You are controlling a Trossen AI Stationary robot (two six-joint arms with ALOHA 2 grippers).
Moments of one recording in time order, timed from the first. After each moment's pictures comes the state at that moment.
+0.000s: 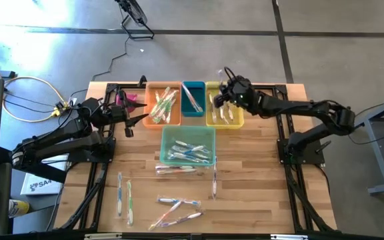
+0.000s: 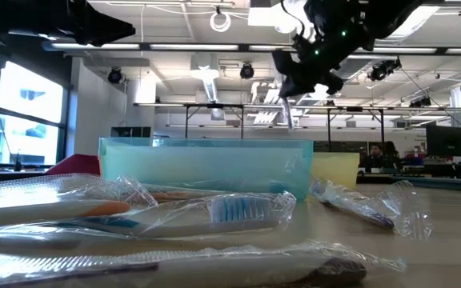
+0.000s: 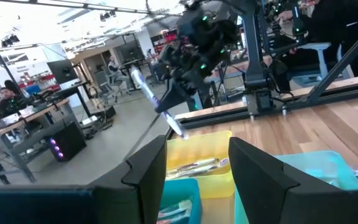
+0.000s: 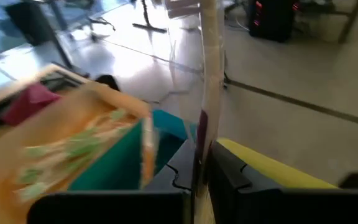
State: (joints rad) left arm 0.48 0.40 0.39 0.11 0.24 0.31; right arm -0.41 1.38 0.87 0.11 0.44 0.34
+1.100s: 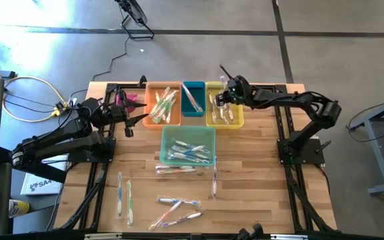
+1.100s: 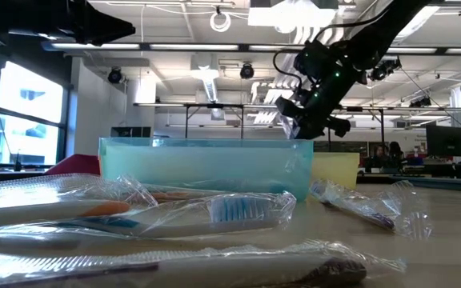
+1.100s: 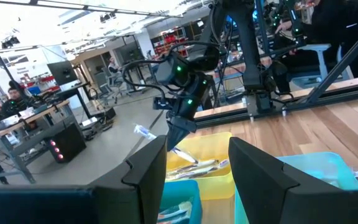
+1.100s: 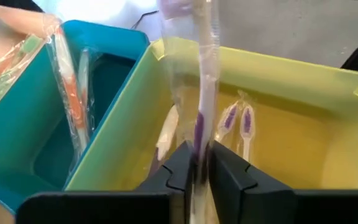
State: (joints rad) left arm 0.48 0.40 0.39 0.11 0.24 0.31; right arm -0.61 1.58 0.87 -0.03 0.21 0.55
